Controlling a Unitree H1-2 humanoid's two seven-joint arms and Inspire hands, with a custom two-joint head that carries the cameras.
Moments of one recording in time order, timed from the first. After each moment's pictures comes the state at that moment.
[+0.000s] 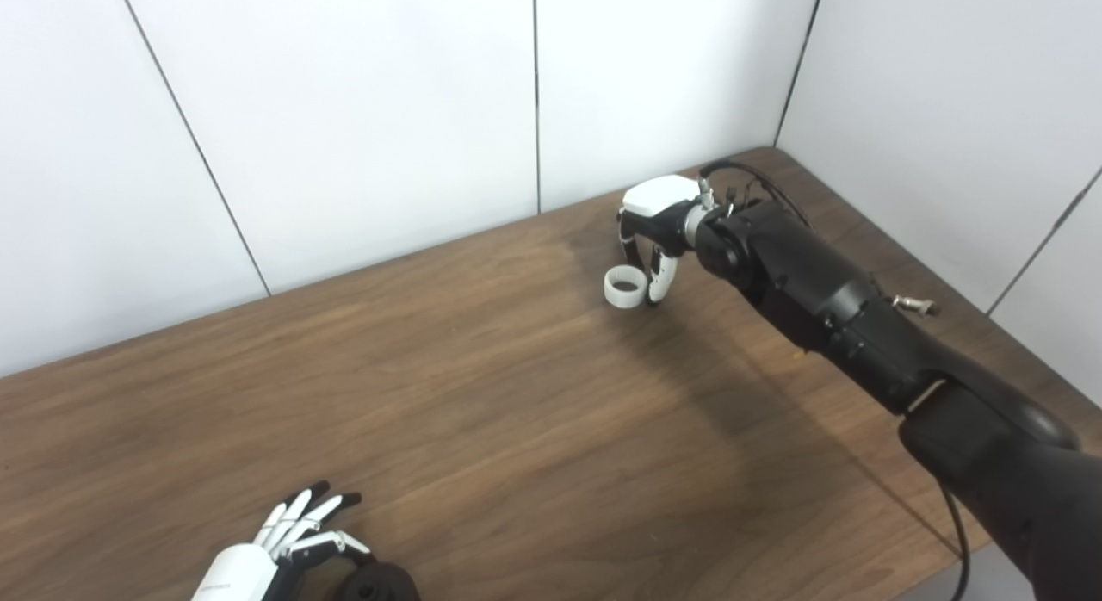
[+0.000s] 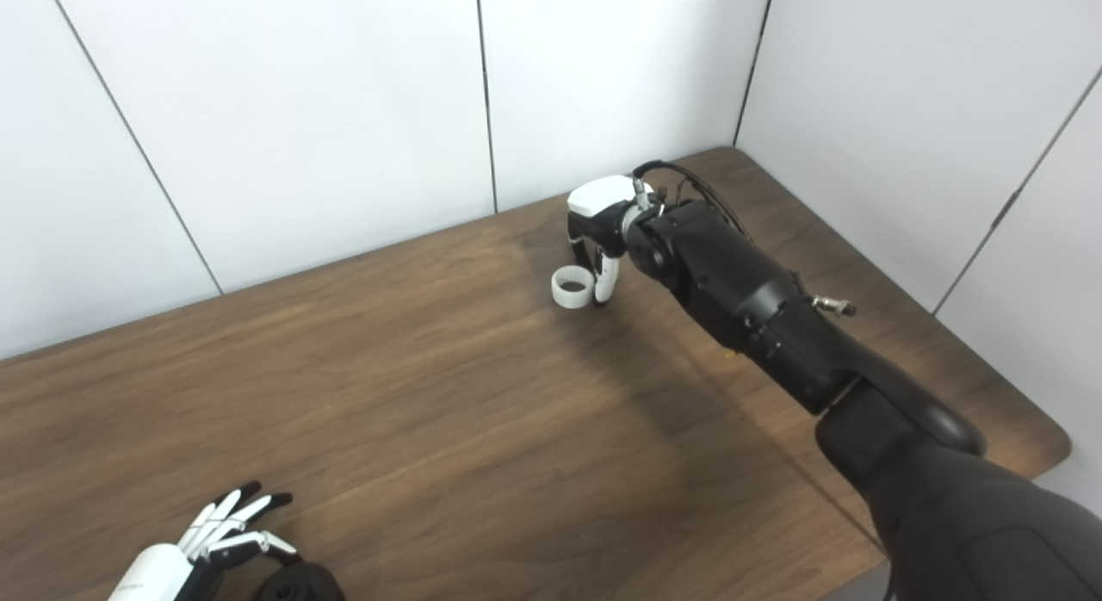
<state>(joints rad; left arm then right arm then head) 0.03 0.40 -0.34 -0.21 0.61 -0.18 -0.18 -0.66 -0.68 0.36 0.28 -0.95 0.23 0.59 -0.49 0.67</state>
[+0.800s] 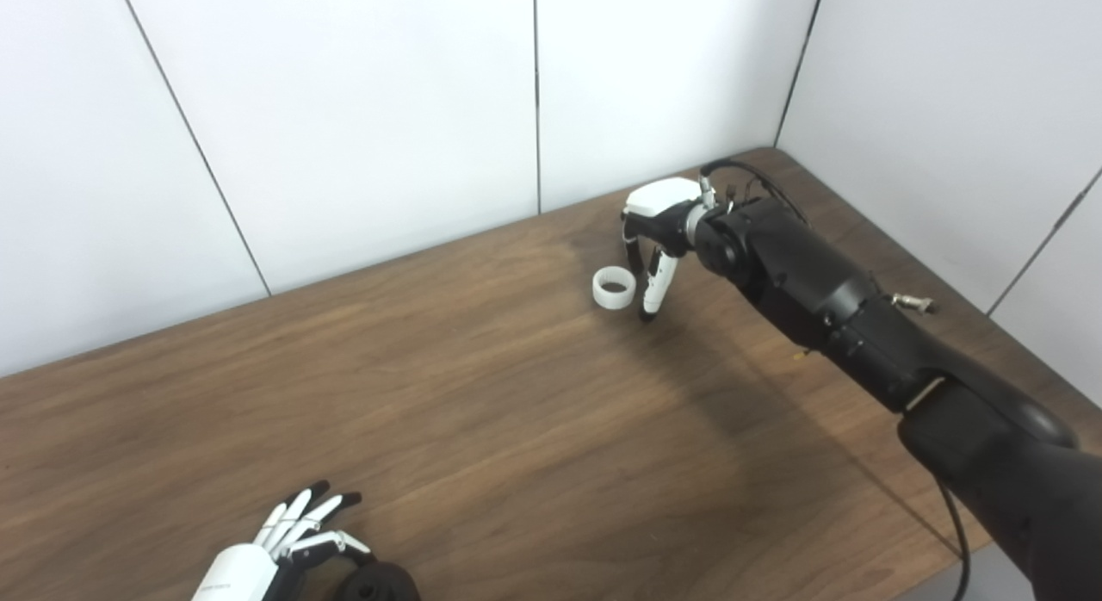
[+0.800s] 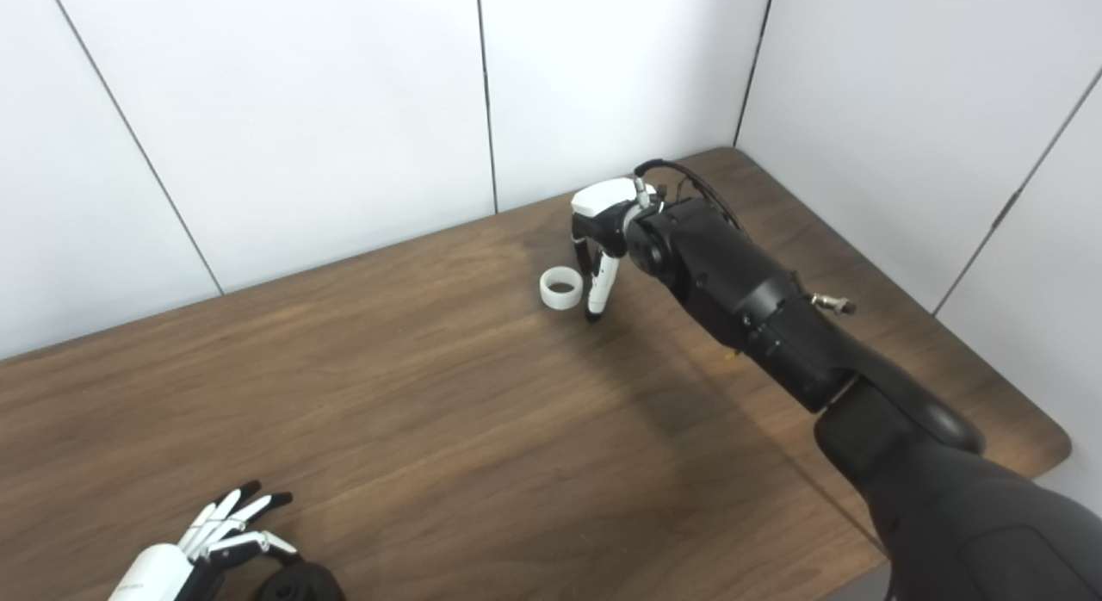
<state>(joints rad) 0.03 0.40 -0.35 -0.20 0.61 -0.18 -0.18 -0.66 -0.68 0.36 0.27 -0.95 0.27 0.64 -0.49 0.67</state>
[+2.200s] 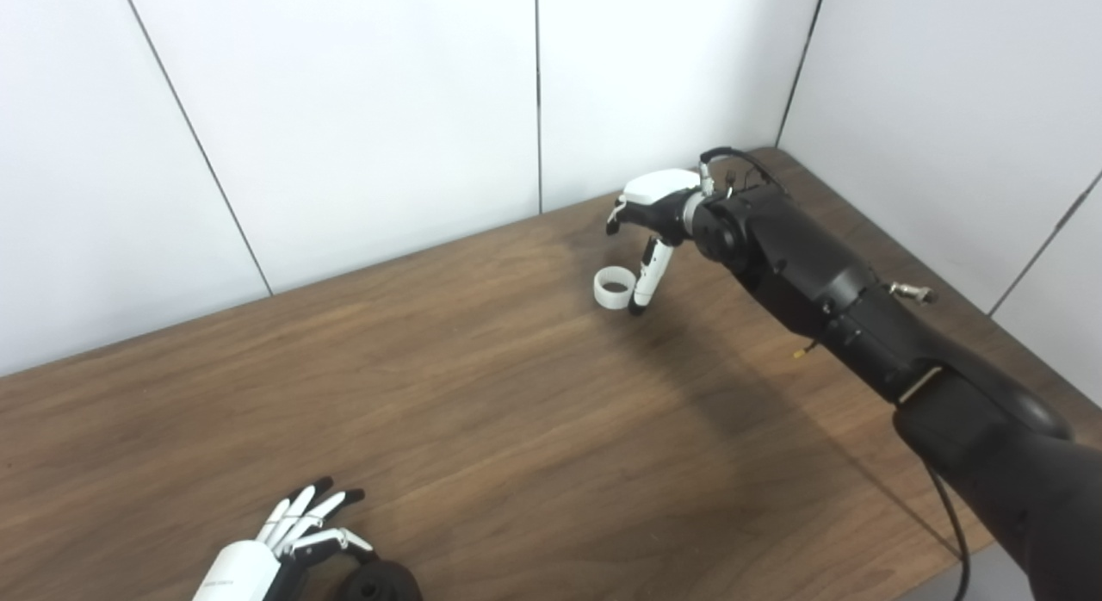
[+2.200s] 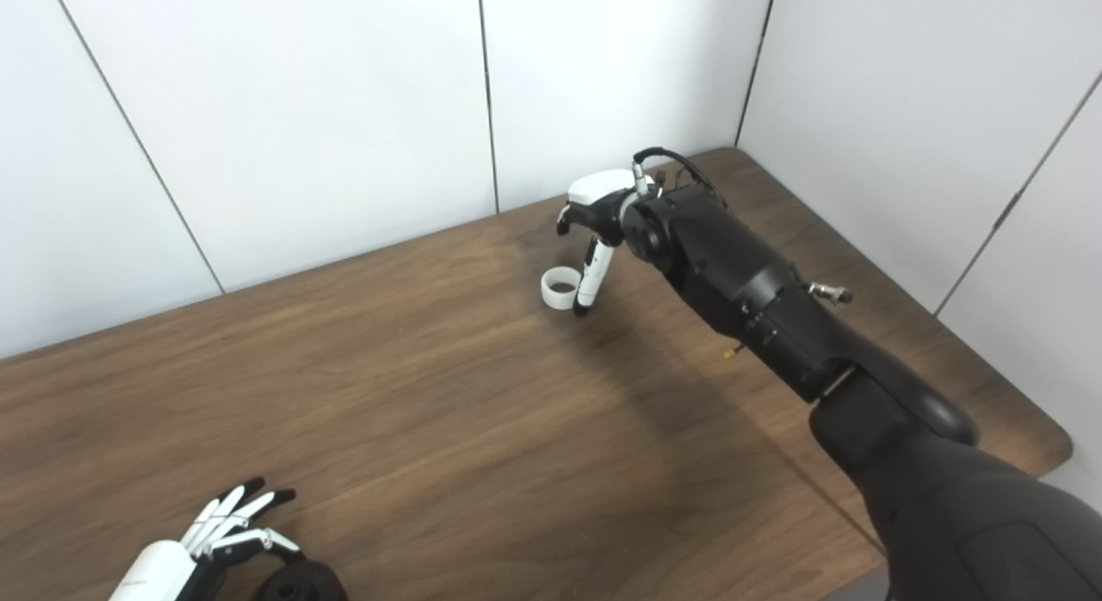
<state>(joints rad) 0.02 0.39 -0.34 -0.17 0.62 -0.21 -0.17 -0.69 -0.68 0.36 0.28 -0.92 0.28 0.66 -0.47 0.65</state>
